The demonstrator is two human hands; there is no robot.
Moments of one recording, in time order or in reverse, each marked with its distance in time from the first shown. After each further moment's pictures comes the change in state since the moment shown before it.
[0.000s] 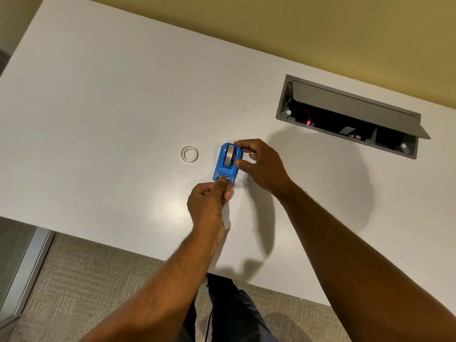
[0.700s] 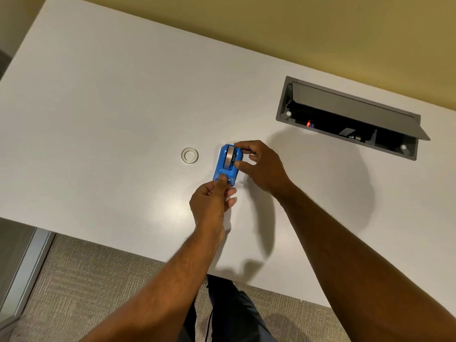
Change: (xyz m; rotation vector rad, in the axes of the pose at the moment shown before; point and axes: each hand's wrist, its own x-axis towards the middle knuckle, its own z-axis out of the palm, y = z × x) left_hand -0.002 0.003 0.004 0.100 -0.032 -0.043; right_hand -0.001 0.000 0.000 -0.010 0.007 -0.022
